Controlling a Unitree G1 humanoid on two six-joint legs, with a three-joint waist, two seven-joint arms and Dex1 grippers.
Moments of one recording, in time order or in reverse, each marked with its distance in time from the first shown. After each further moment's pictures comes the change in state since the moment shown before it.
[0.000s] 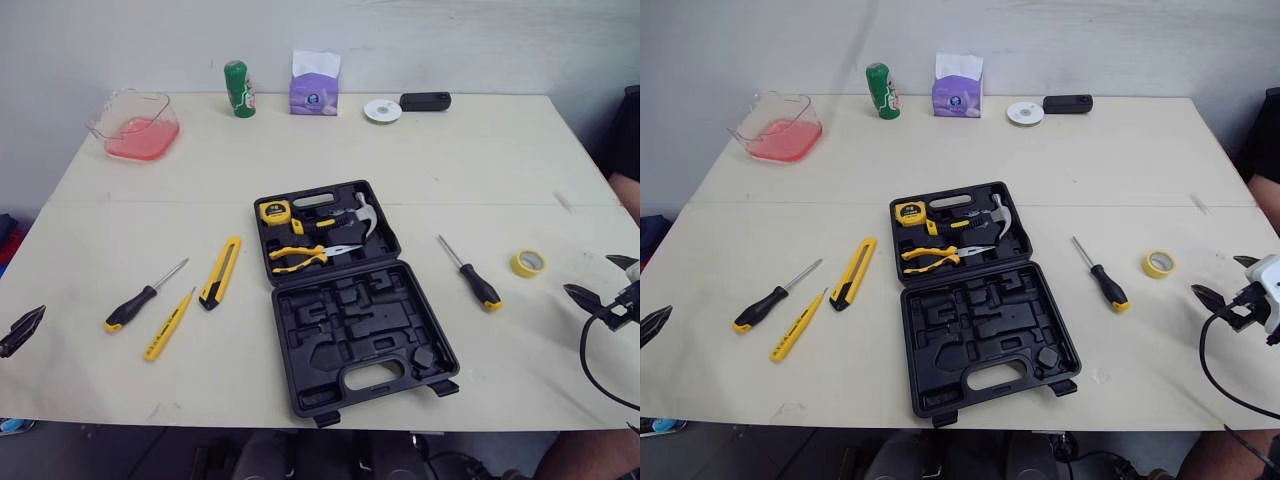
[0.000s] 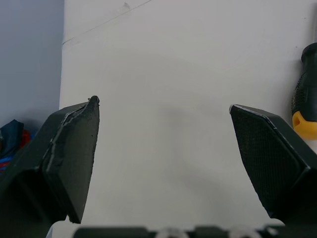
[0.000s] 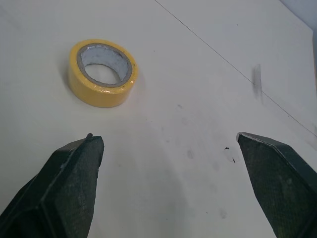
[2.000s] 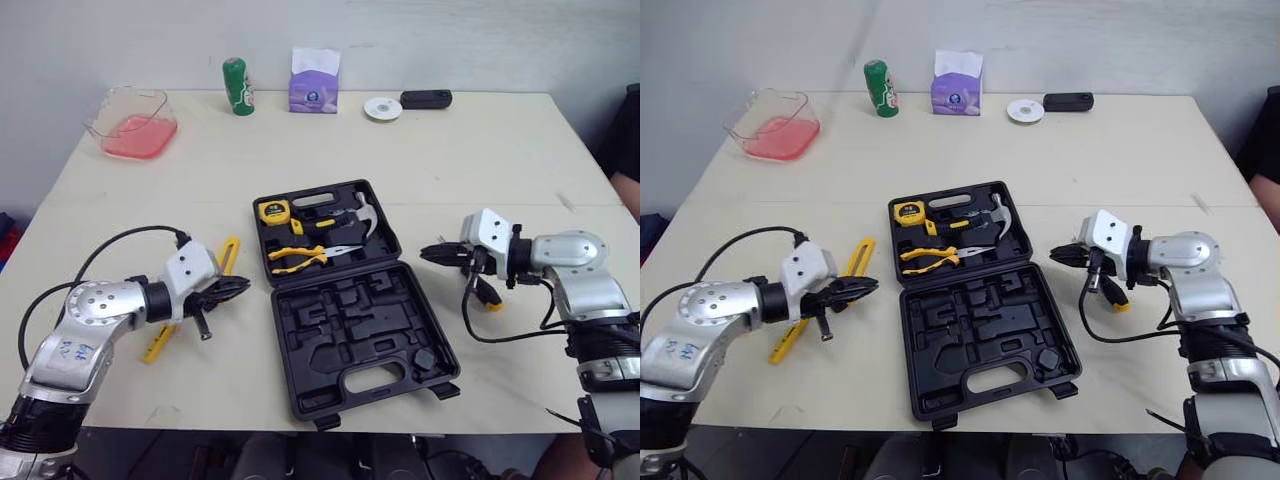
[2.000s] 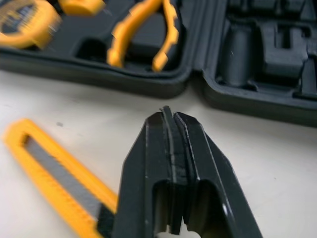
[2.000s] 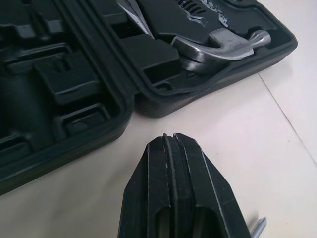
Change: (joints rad) left arm -0.435 -0.090 -0.797 -0.534 0.040 0.432 -0.061; right arm -0.249 0.278 0.395 -0.639 -0.066 0.432 0.198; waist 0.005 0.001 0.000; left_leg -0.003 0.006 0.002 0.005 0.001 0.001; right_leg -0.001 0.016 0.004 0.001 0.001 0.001
